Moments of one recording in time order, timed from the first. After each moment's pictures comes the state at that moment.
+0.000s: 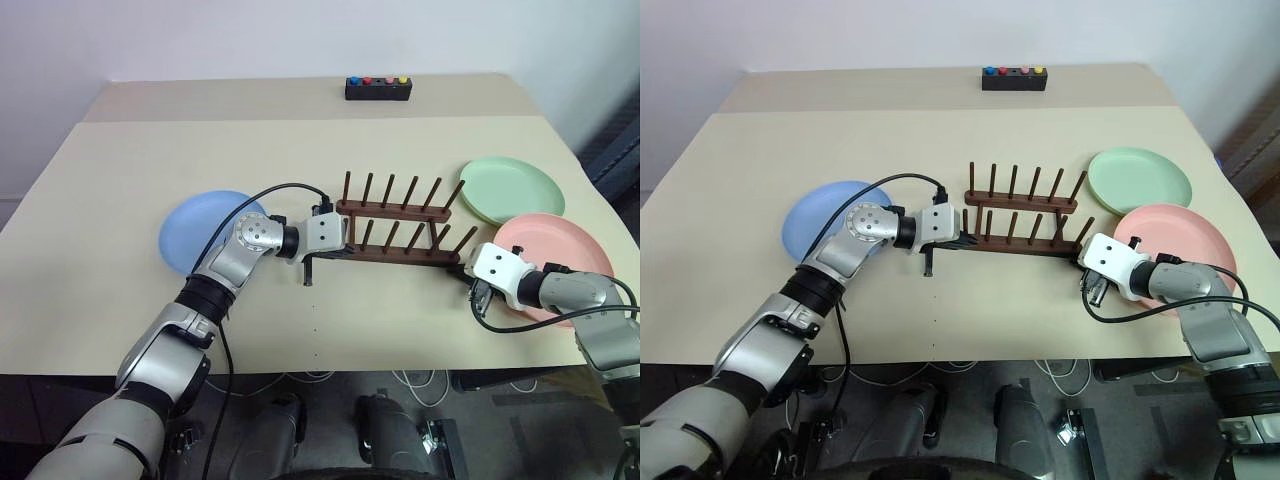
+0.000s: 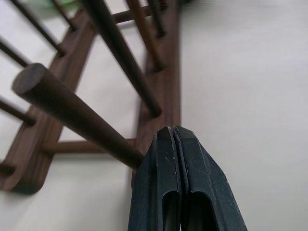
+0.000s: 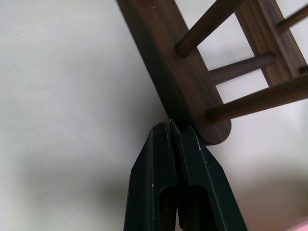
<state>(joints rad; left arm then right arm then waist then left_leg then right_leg) -0.83 0.32 -0.41 0.57 0.05 -0.14 -1.04 -0.19 -0.87 0.02 0.06 -0.01 0.08 0.86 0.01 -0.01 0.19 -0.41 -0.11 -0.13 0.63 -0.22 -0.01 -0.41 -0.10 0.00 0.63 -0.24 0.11</state>
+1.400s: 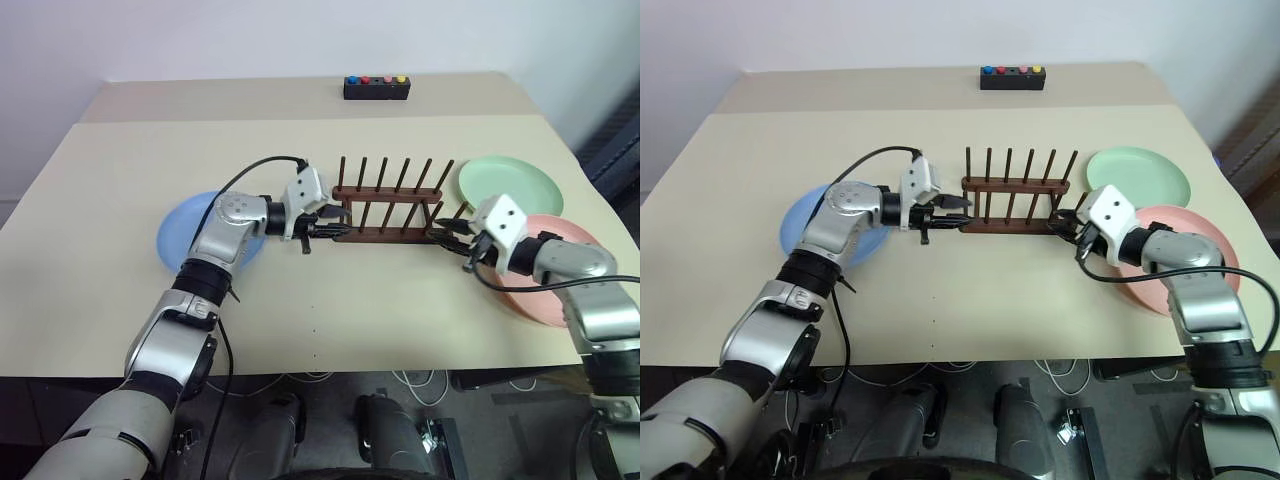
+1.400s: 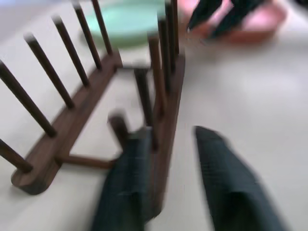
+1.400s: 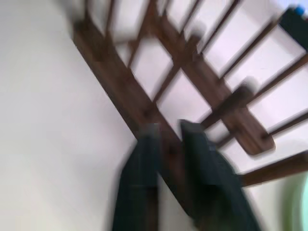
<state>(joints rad) -0.86 0.31 -0.19 0.53 -0.19 0.10 -1.20 -0.29 -0.77 -0.11 -0.07 0.31 0.27 0.91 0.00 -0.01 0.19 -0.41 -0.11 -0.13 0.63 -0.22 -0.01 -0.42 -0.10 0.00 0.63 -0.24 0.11</state>
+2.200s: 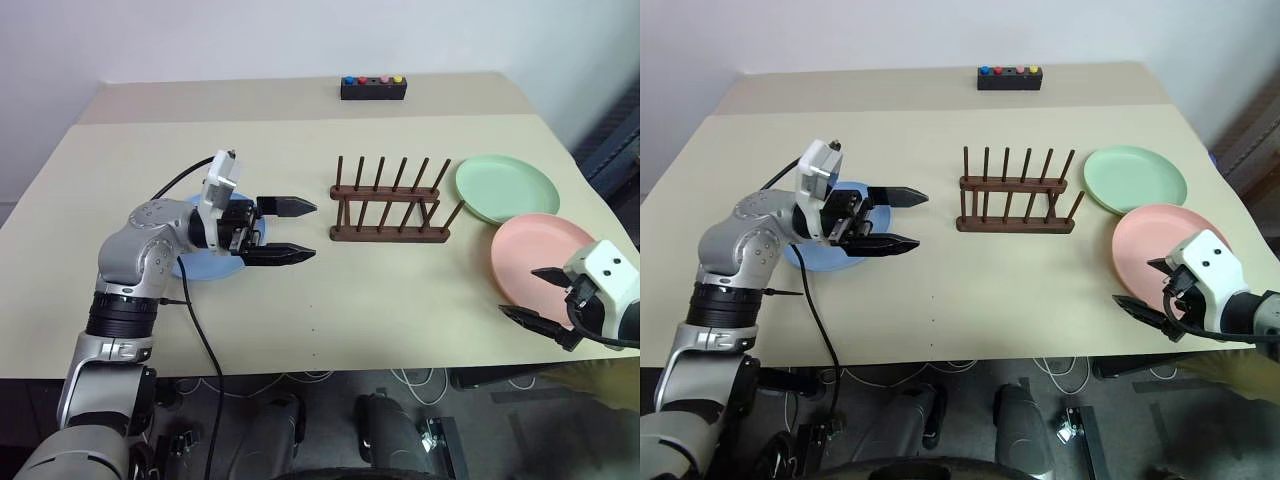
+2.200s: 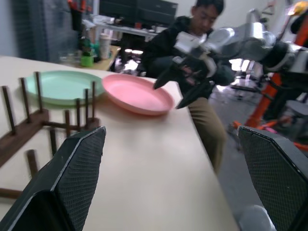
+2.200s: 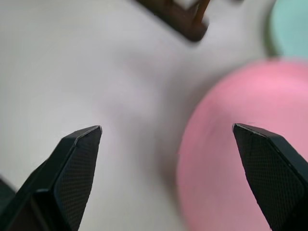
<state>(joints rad) -0.66 0.53 0.00 0.08 -0.62 0.50 -1.43 0.27 -1.00 -0.56 -0.44 0.43 0.74 0.87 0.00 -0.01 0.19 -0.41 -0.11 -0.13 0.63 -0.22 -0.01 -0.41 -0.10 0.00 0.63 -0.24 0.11</state>
